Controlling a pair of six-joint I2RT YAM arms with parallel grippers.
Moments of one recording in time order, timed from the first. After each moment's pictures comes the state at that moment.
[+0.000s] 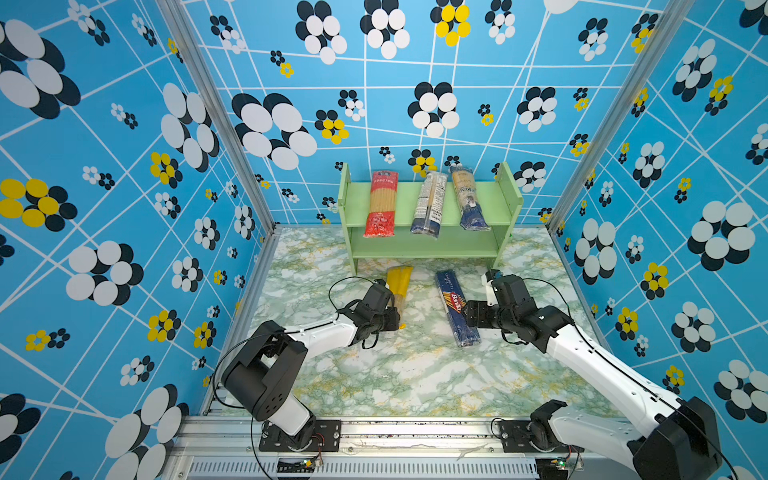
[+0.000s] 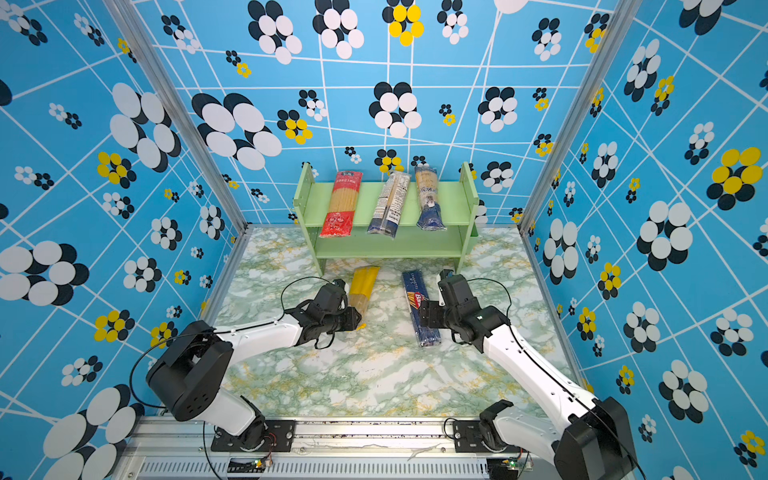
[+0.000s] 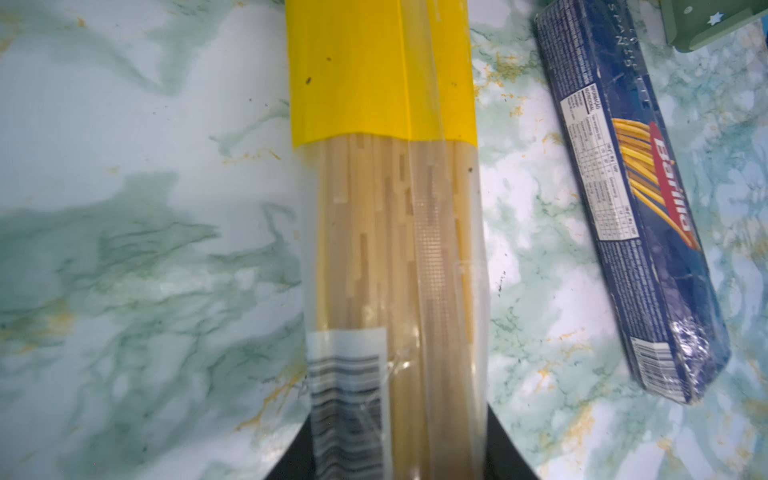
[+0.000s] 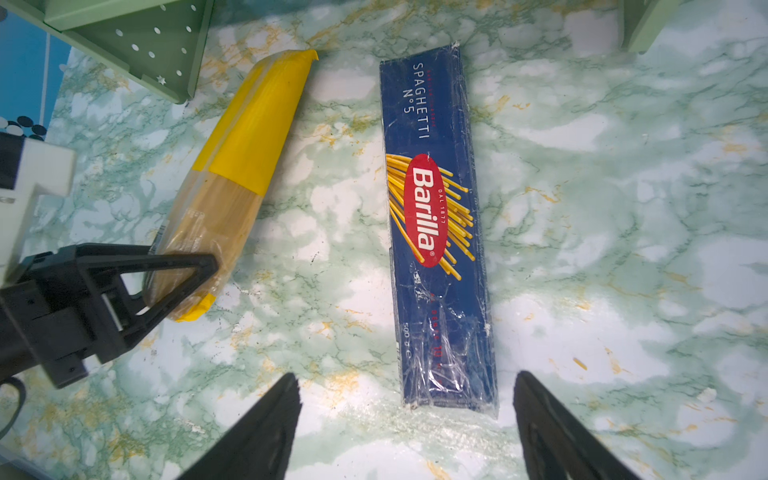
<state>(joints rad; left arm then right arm) -0.63 1.53 0.78 -0.10 0.06 -0.62 0.48 1.13 0.84 -0.58 0.02 0.43</state>
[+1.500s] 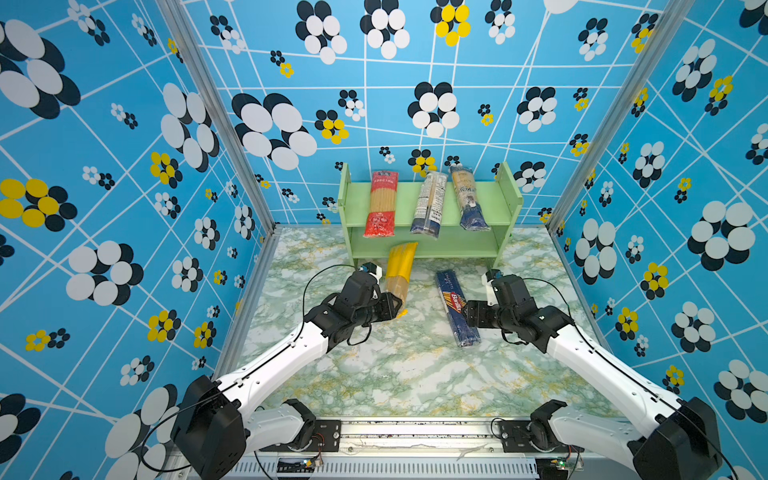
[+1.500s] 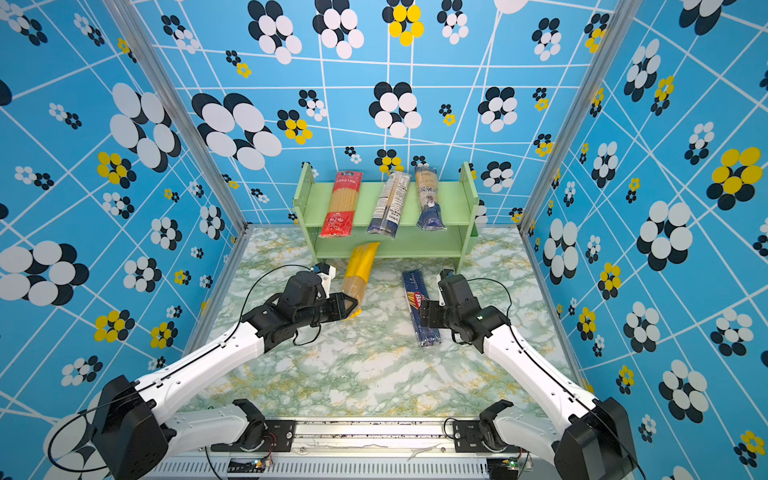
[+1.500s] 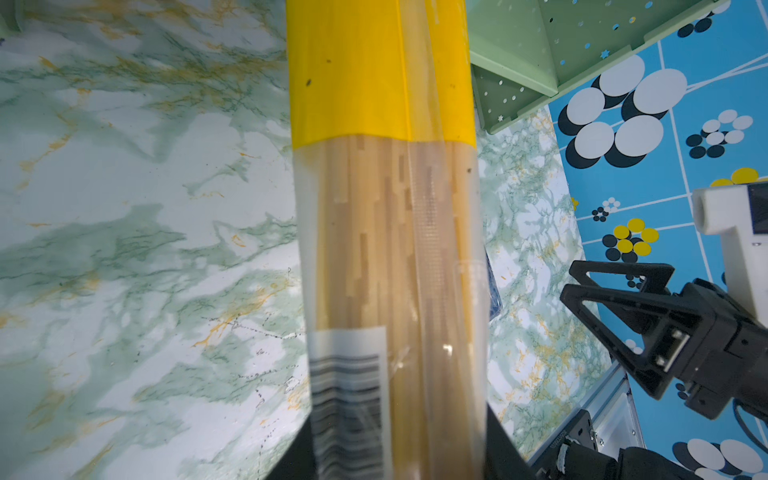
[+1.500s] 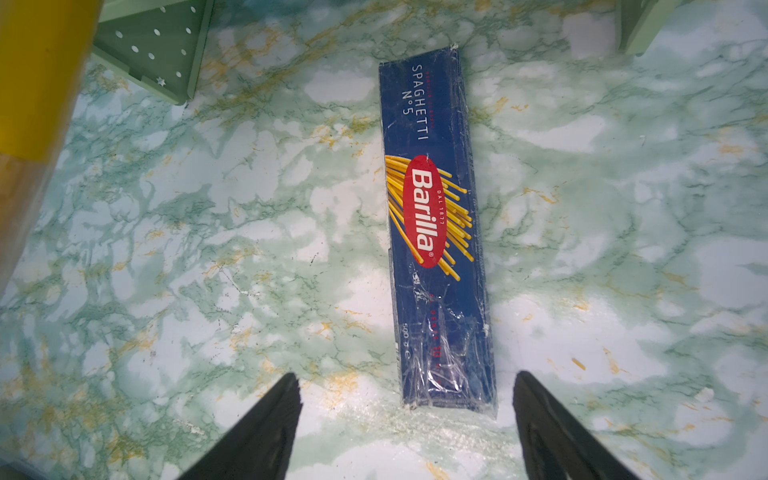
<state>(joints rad) -0.63 1.23 0.89 -0.28 0.15 -0.72 0.48 1.13 0.84 -0.58 0.02 0.43</state>
